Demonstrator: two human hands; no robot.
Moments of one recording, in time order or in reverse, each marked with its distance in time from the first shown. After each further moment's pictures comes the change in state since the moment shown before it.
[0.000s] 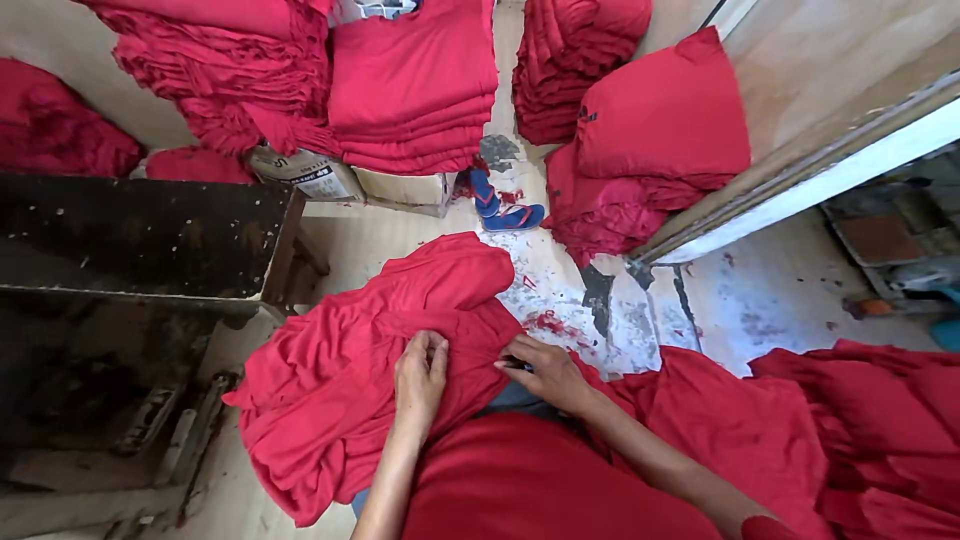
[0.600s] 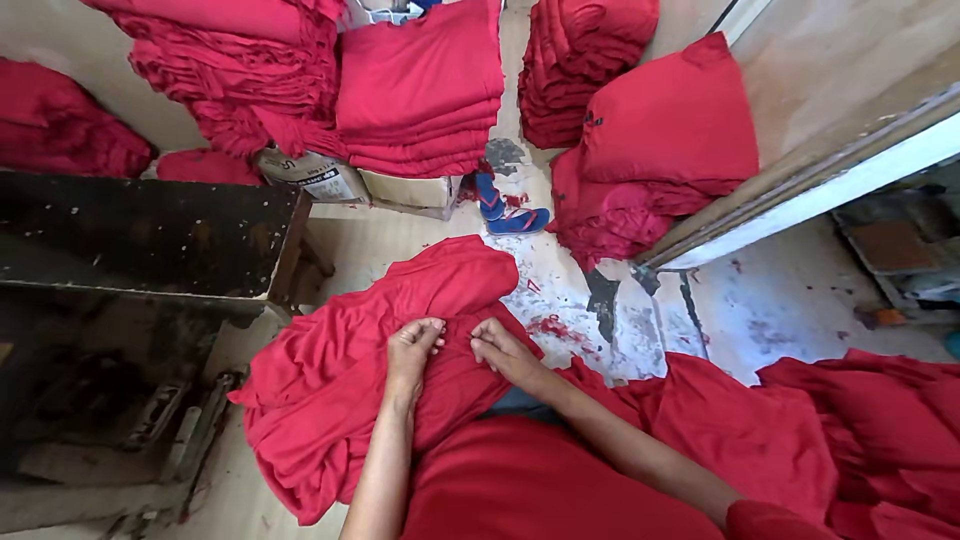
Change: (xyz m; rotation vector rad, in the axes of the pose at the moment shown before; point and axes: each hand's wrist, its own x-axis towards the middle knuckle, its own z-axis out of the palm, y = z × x) left_hand 0.036 -0.025 0.005 -0.724 0.042 -0.261; right_hand 0.046 -0.020 0.025 0.580 -0.179 0.261
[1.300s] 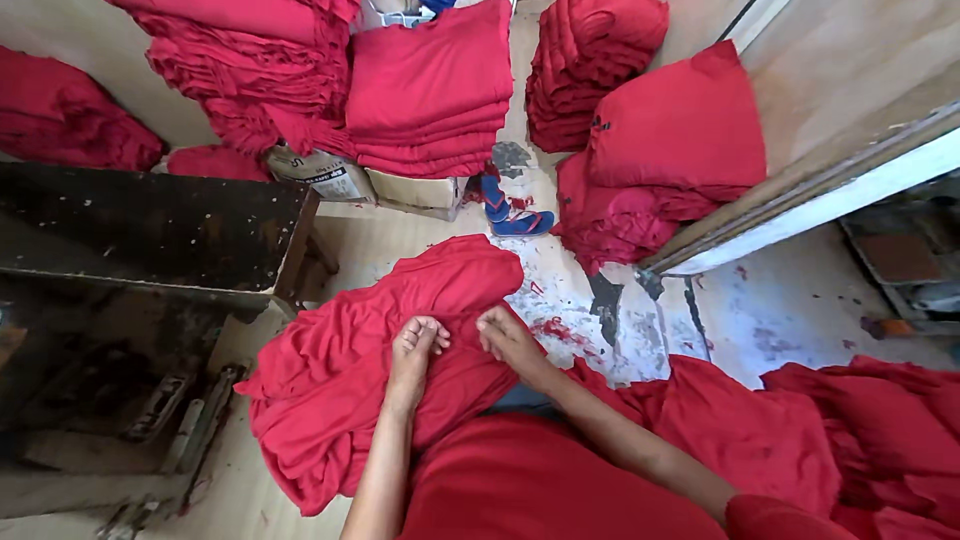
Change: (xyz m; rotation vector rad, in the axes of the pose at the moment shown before) left_hand -0.012 -0.004 -0.007 -0.122 -0.098 0.117; right_hand 0.010 -0.001 0.004 0.124 0.142 0.036
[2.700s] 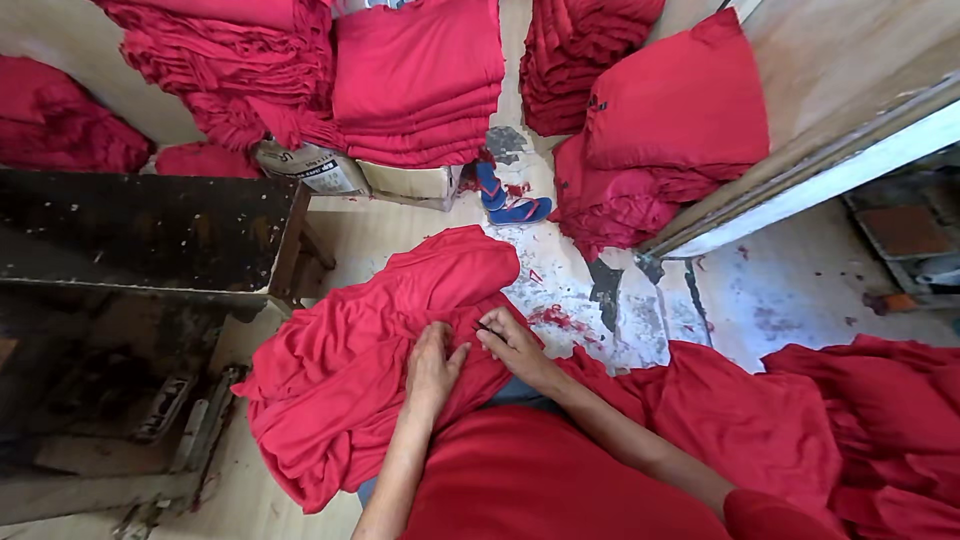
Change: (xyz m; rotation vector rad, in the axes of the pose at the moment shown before) left_hand -0.015 0.005 0.023 1.036 -0.162 -0.007; right_hand -0.015 0.014 -0.007 -0.214 -0.012 -0.061
